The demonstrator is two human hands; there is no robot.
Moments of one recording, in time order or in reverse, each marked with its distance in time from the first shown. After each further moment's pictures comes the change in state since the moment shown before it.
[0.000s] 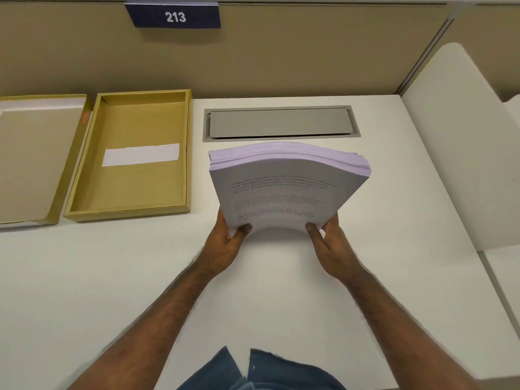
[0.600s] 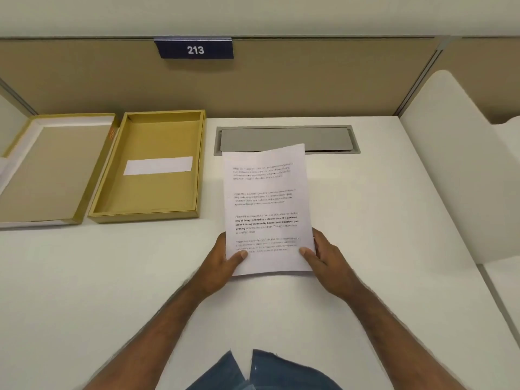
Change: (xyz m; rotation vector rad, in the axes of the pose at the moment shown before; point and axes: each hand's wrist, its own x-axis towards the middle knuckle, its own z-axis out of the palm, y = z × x) left_hand -0.047 -0.007 -0.010 -0.024 -0.106 -0.176; right_hand -0.029 -0.001 -0.008 -0.021 -0.198 0.065
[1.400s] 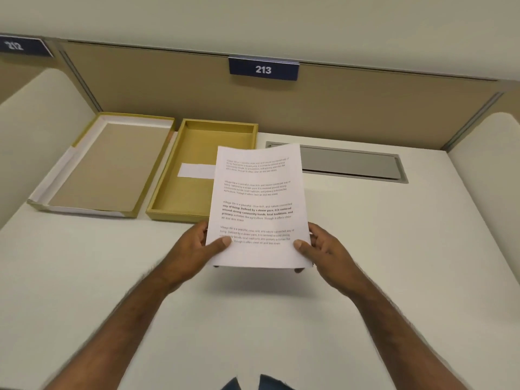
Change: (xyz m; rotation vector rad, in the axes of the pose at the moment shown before) left_hand -0.047 0.028 -0.167 -0.206 0.107 -0.046; right_hand 0.051 -0.130 0.072 0.347 -0.178 0.019
